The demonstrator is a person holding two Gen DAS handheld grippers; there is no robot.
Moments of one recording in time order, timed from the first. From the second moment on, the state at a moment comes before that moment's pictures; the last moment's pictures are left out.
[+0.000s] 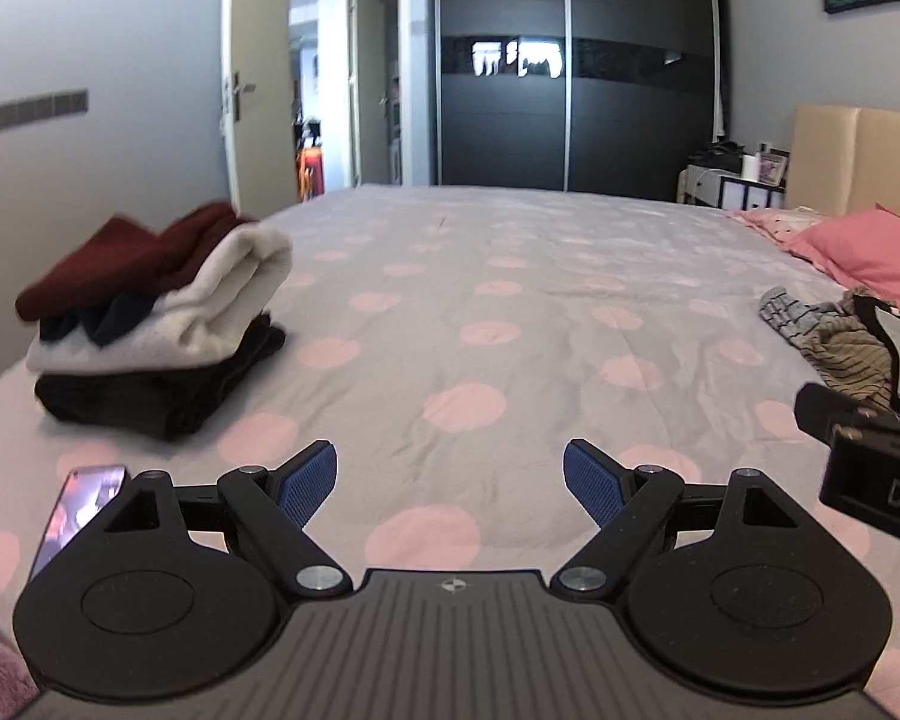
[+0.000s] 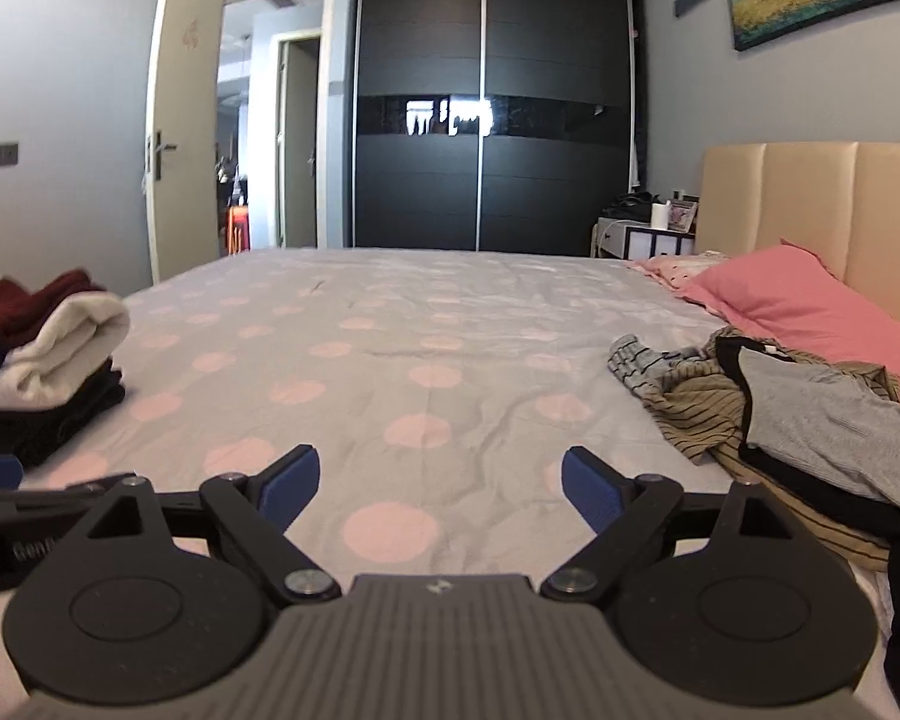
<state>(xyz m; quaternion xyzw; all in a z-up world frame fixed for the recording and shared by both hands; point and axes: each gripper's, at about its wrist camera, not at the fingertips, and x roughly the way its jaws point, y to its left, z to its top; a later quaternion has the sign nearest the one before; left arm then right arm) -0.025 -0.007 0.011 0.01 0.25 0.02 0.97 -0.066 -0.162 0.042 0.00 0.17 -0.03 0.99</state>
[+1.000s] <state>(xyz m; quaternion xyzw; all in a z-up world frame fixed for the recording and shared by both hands) -0.056 -0.005 0.042 0.02 0.20 0.01 0.98 -0.101 -0.157 0.079 0.01 0.09 -0.01 1.00</state>
